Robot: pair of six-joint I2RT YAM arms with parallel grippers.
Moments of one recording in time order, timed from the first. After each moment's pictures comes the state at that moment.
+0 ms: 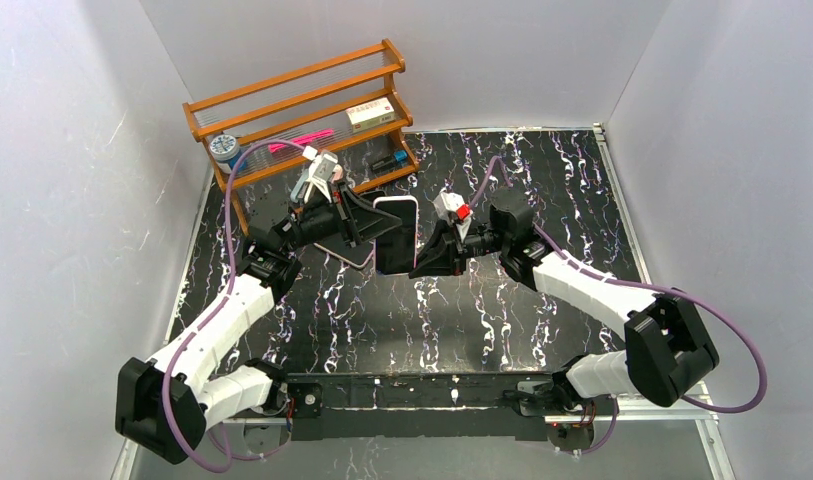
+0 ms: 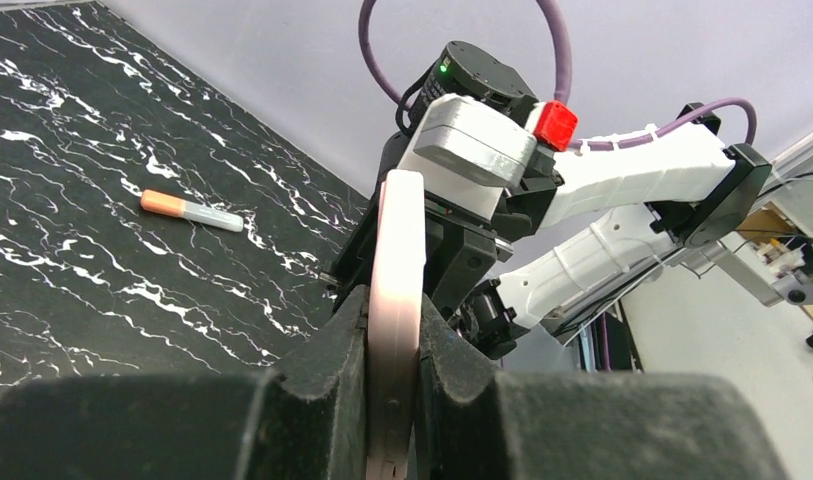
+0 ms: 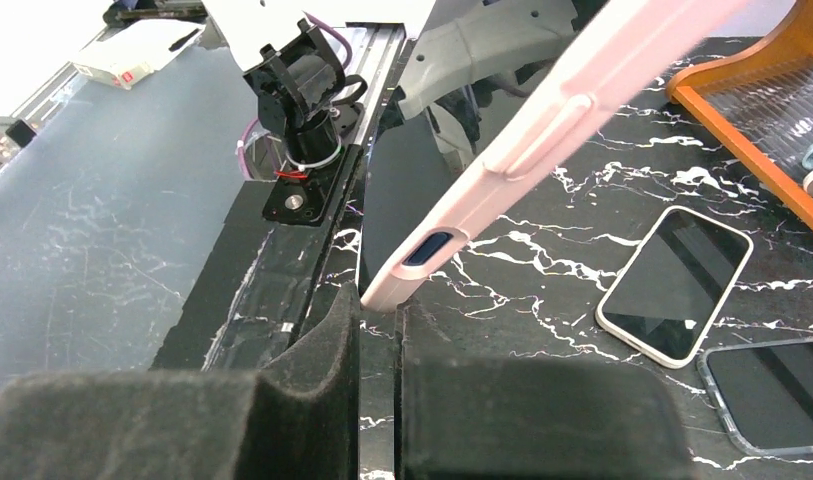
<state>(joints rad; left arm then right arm) -0.43 1.06 0.79 0.47 0.80 -0.73 0.64 1.34 0.80 0.42 -1.18 0.01</state>
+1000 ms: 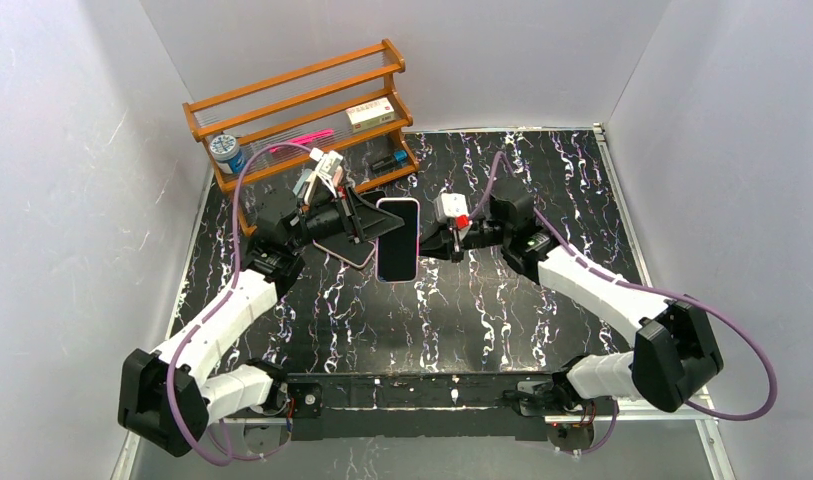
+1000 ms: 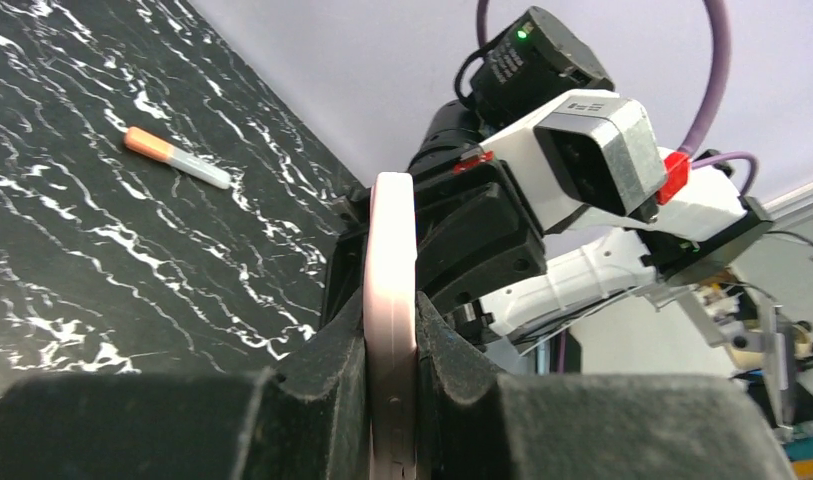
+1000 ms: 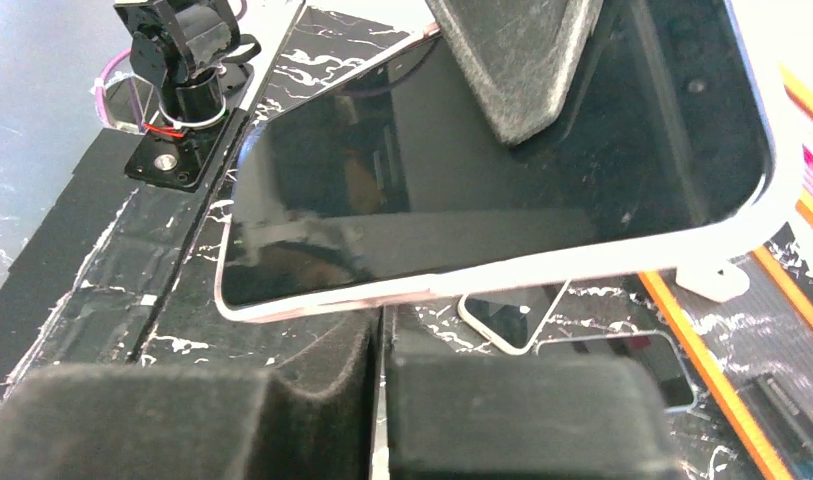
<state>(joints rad) -0.43 1.11 0.79 0.41 0.78 -0.86 0.64 1.32 0.91 0.20 -1.08 -0.39</state>
